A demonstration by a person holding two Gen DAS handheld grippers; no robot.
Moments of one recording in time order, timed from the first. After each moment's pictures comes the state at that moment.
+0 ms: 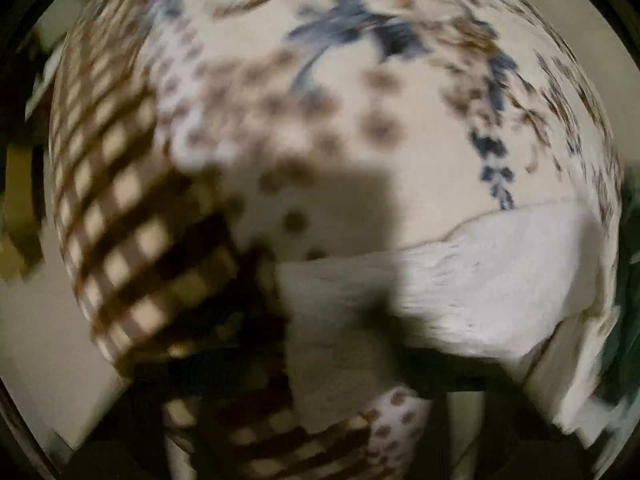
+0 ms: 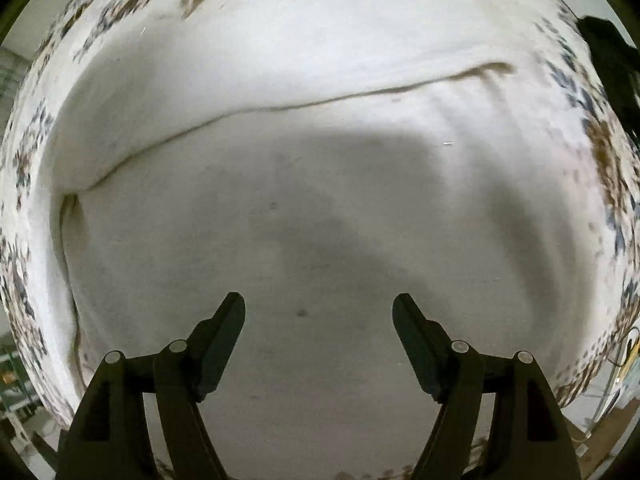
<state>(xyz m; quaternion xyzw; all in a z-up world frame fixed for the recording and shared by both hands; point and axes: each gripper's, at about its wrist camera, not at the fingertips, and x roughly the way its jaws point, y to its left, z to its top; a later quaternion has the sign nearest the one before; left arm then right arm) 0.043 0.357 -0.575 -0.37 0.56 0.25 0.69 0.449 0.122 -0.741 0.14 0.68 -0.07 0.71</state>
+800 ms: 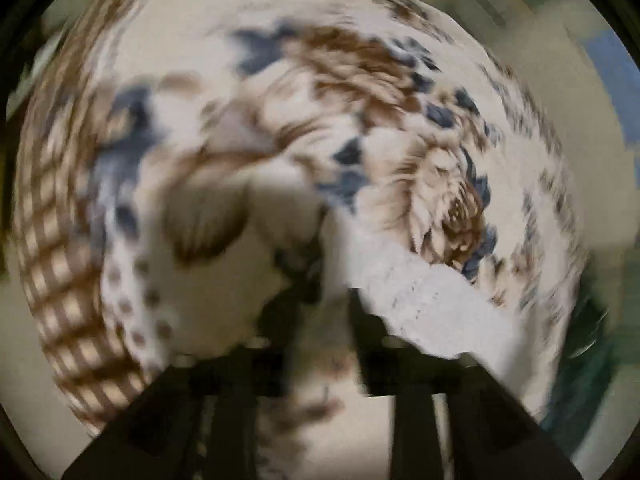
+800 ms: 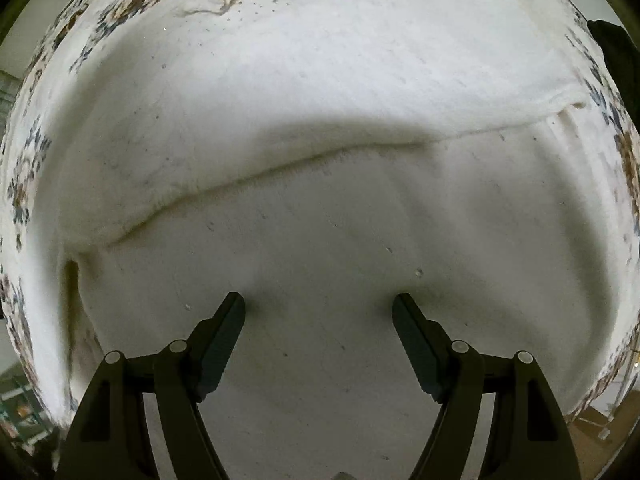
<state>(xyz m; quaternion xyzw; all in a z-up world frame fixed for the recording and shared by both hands) 0.097 0.474 -0.562 -0.51 0.43 0.27 0.69 0.293 0.080 -0.754 0.17 0.67 -0.10 0.72</state>
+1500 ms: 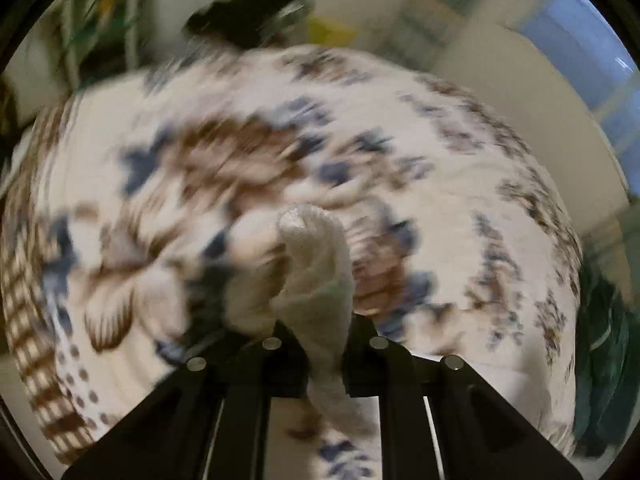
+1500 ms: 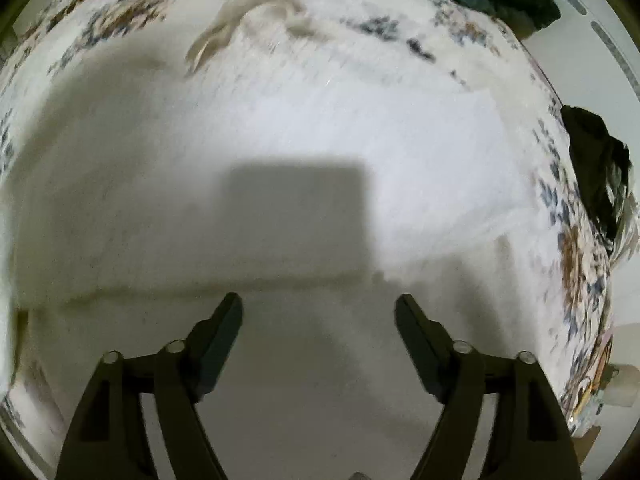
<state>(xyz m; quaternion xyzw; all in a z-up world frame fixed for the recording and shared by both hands) 0.212 0.415 -0.482 -0.35 0.38 0.27 0.81 0.118 -0.075 -0.725 0.05 0.62 -0.15 0.77</state>
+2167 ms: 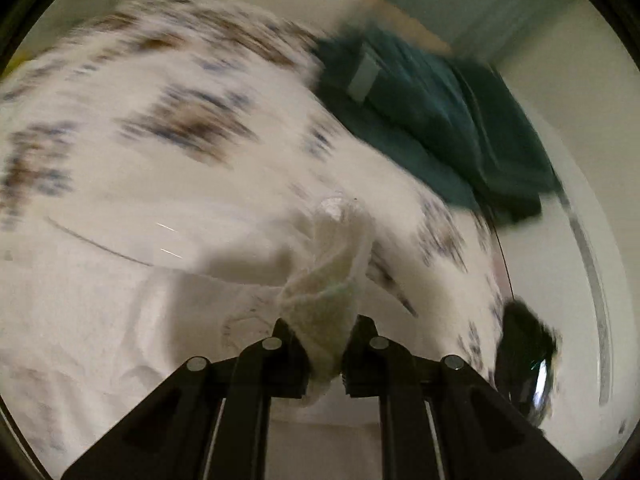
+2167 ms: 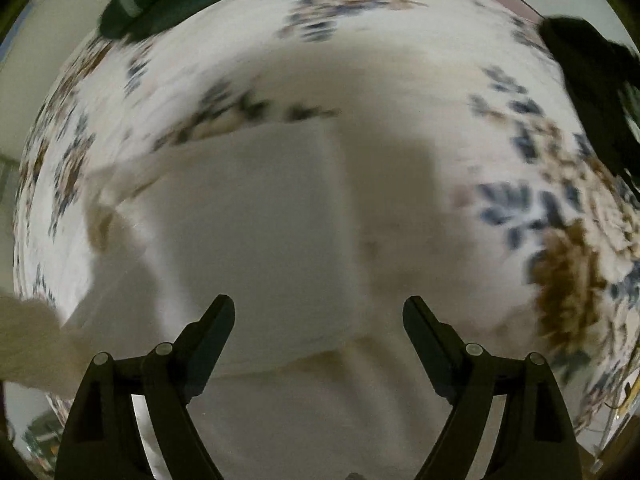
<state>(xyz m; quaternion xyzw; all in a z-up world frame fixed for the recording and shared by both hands) 0.394 -0.143 -0.434 -0.19 0.49 -0.15 0.83 0.048 -0.480 -0.622 0.25 0.61 -0.14 0.74</state>
